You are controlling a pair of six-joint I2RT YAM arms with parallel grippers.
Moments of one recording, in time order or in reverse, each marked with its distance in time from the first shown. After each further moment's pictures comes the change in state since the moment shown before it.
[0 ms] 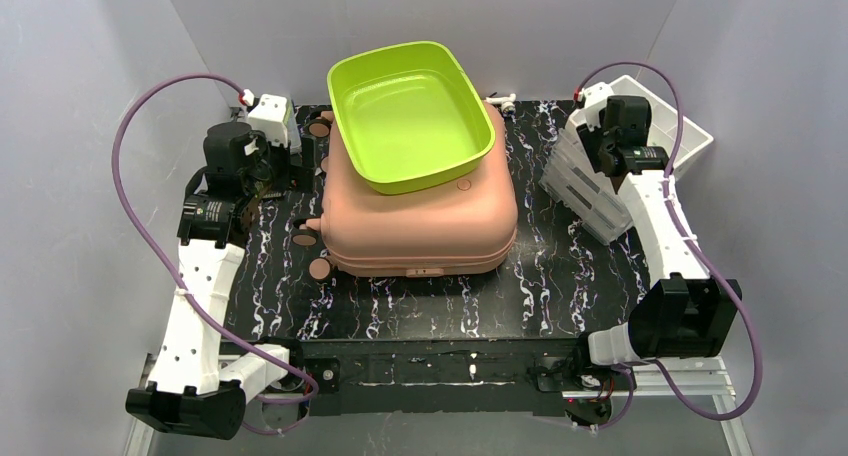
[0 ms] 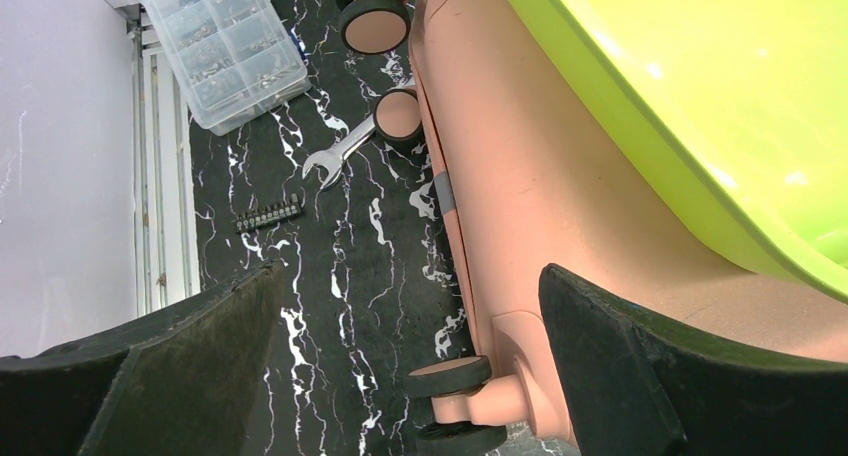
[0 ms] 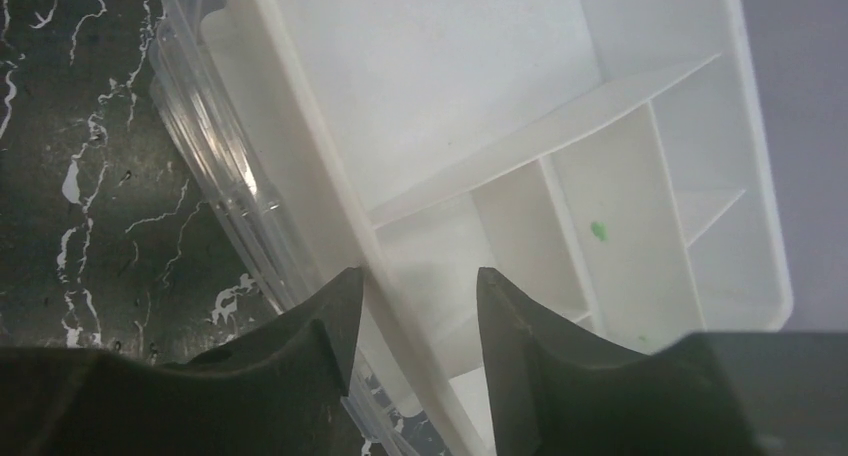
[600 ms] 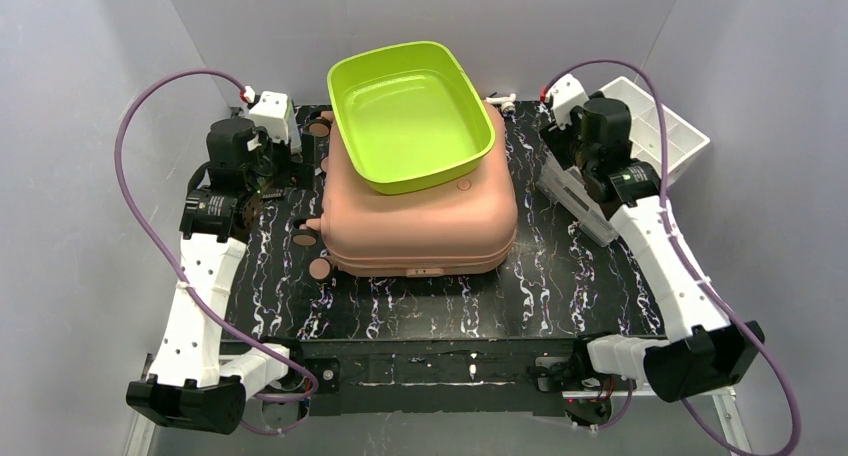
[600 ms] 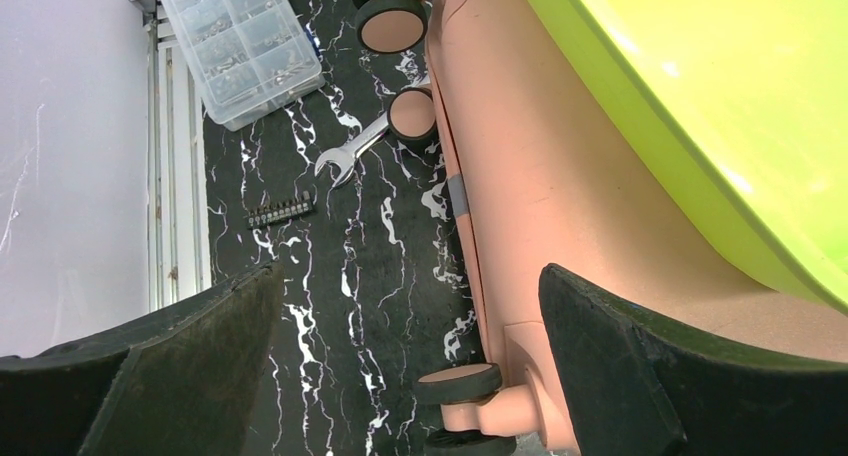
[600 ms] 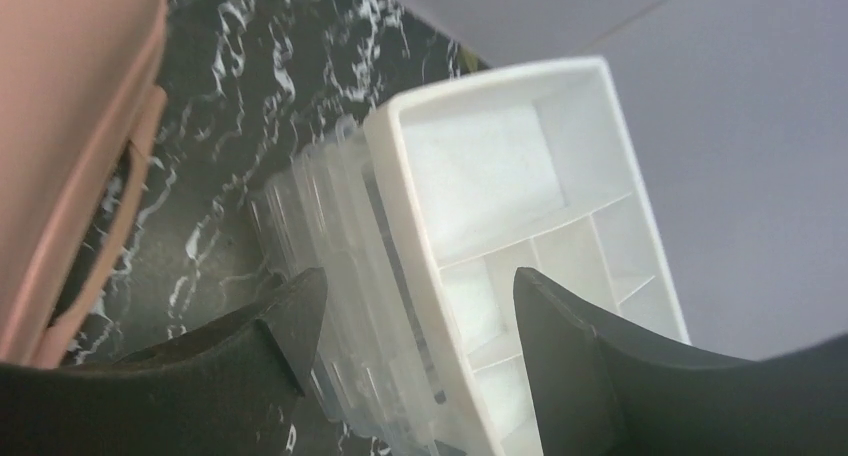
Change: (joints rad) left arm -0.007 0.029 0.016 -0.001 -0.043 0.000; right arm 0.251 -0.184 0.010 0.047 0.029 -0.028
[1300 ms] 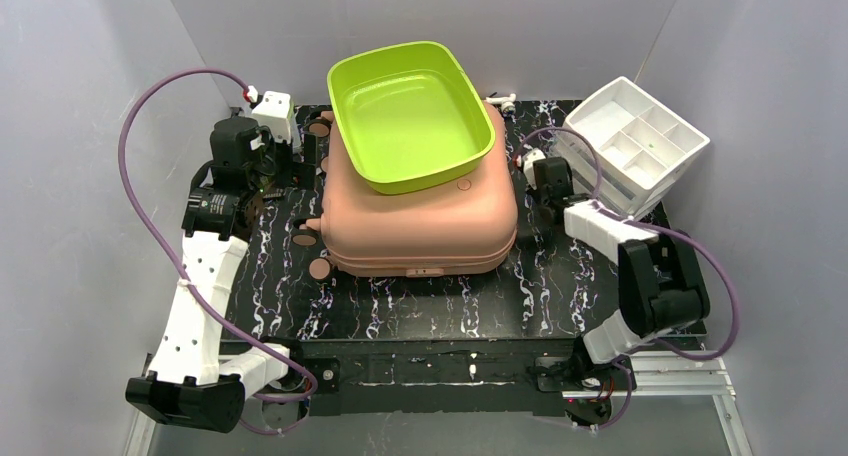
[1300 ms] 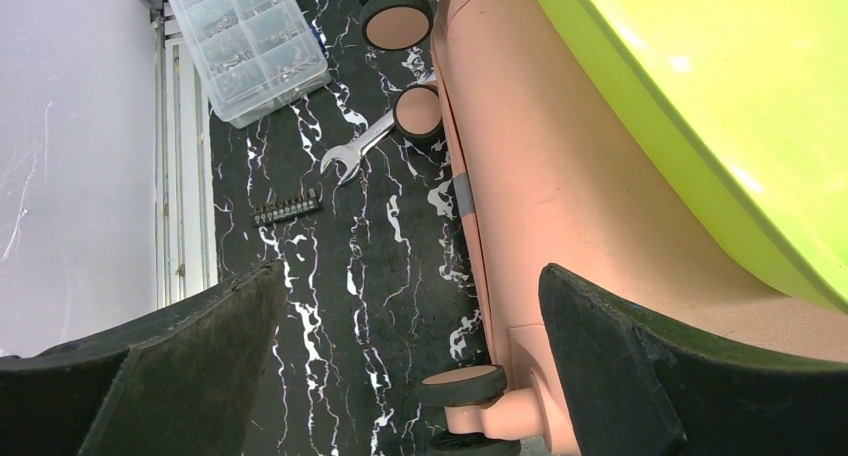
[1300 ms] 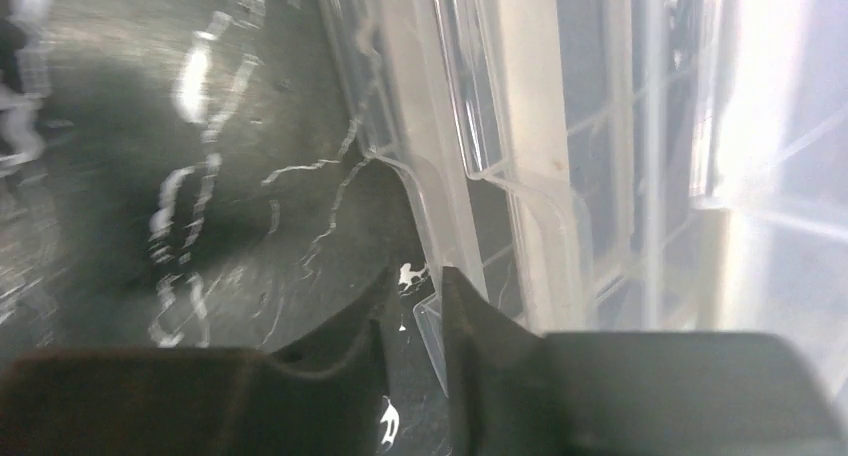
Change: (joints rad) left arm -0.015 0.006 0.000 0.001 -0.024 0.006; right arm 0.003 0.354 -0.492 0.396 0.219 0.066
